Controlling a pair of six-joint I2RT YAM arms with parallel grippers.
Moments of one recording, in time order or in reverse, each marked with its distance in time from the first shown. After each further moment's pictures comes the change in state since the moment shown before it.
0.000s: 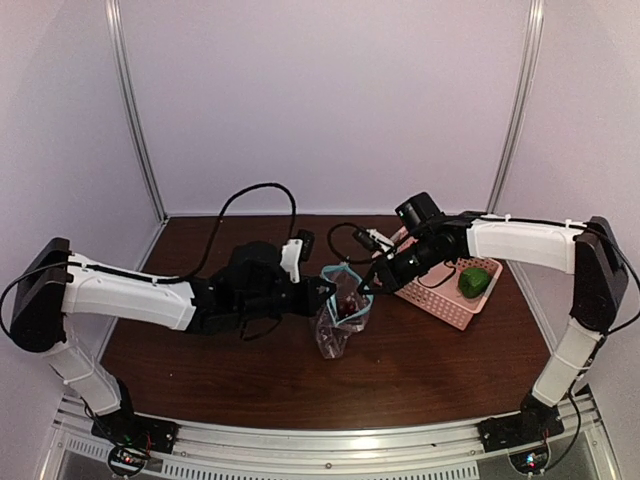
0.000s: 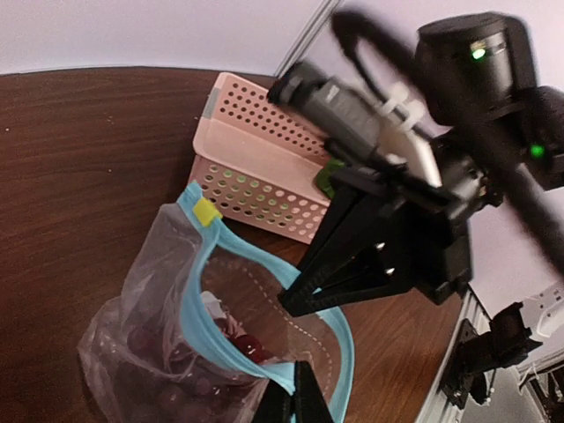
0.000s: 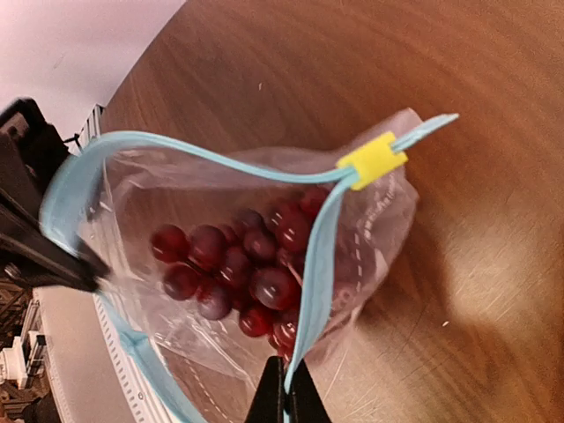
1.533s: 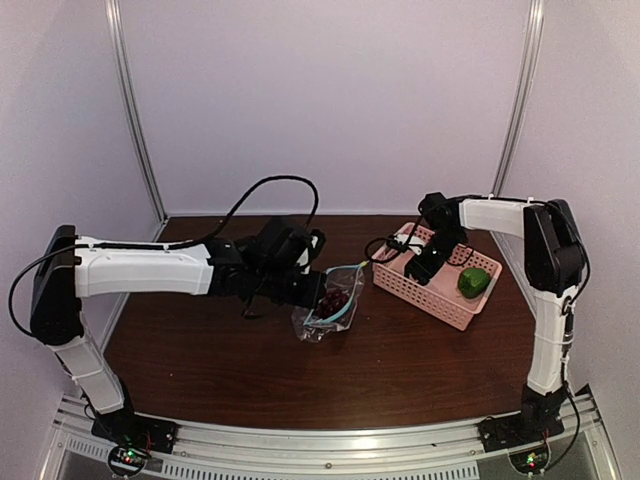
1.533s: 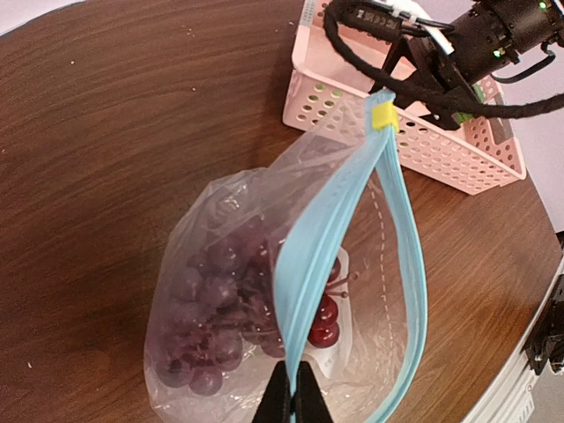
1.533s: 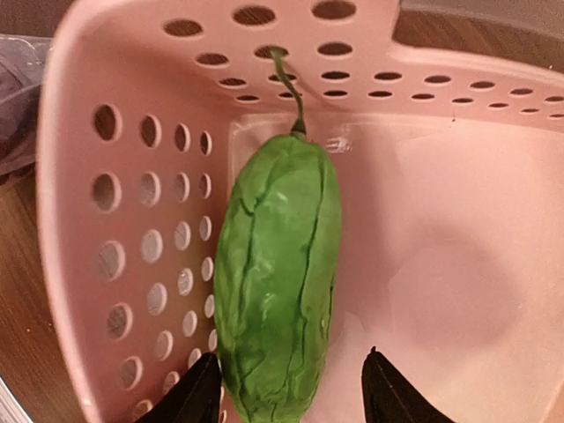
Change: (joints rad) left arm 0.035 0.143 0.430 -0.750 -0.061 0.076; right arm -0.303 0.351 0.396 -0.399 0.322 -0.583
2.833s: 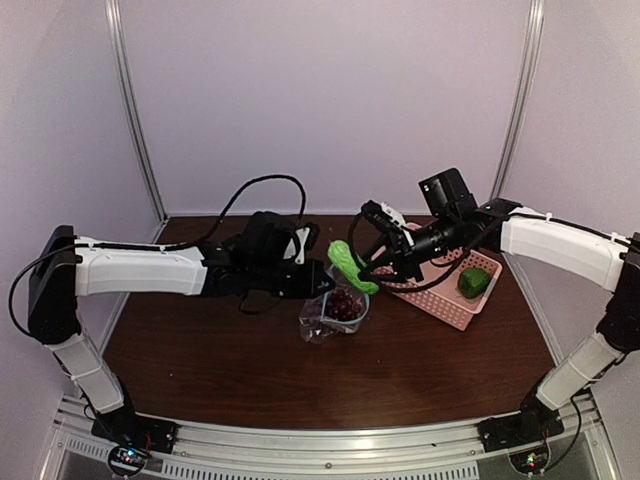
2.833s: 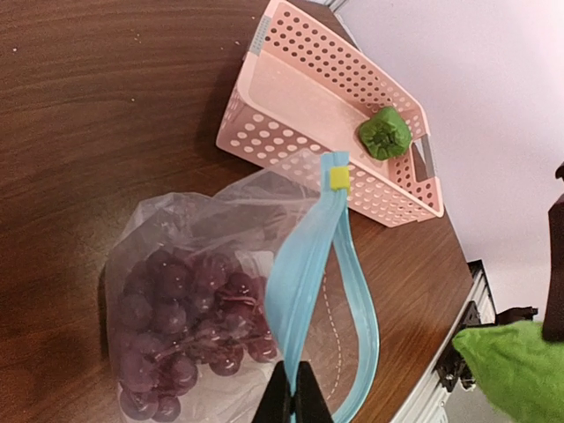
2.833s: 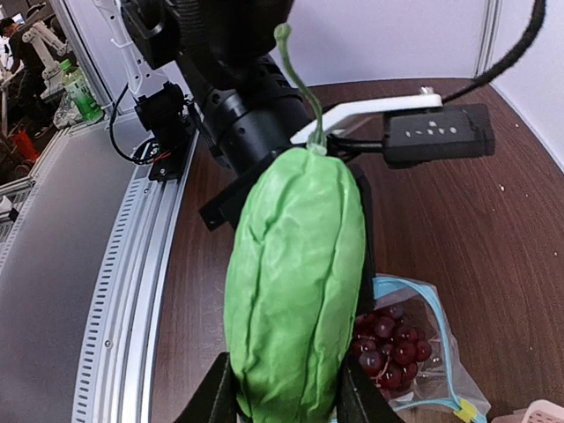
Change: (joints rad) left arm 0.061 -0.026 -0.090 0.235 0.217 -0.150; right arm 0.295 -0.552 -0.340 0.394 -0.533 0.072
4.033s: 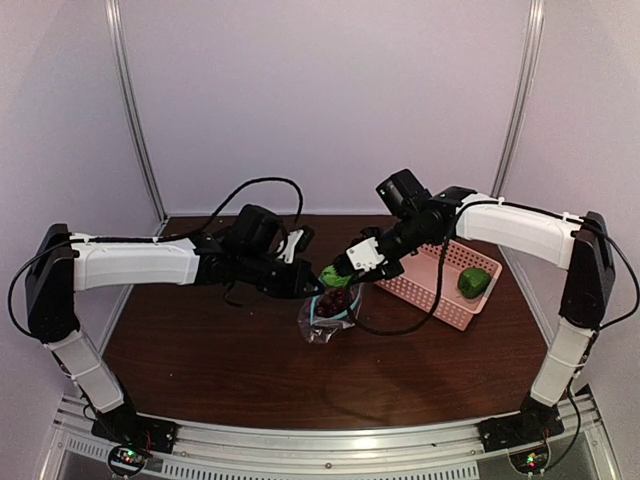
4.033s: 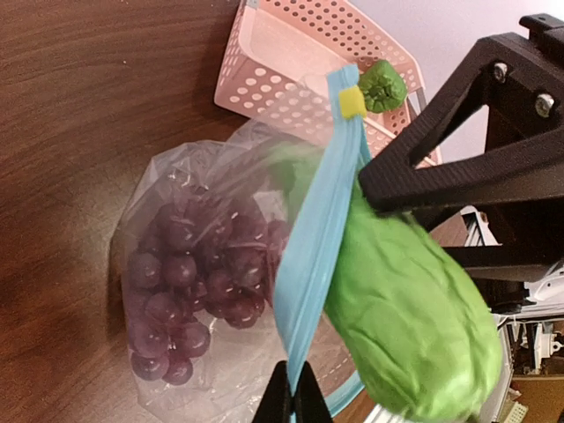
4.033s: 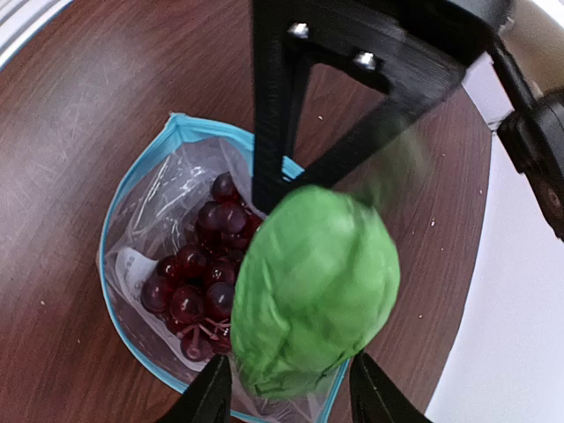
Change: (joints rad) left arm 0.096 -0.012 0.003 -0.115 0.216 0.101; right arm 0.083 0.269 0.258 -0.193 0.379 -0.938
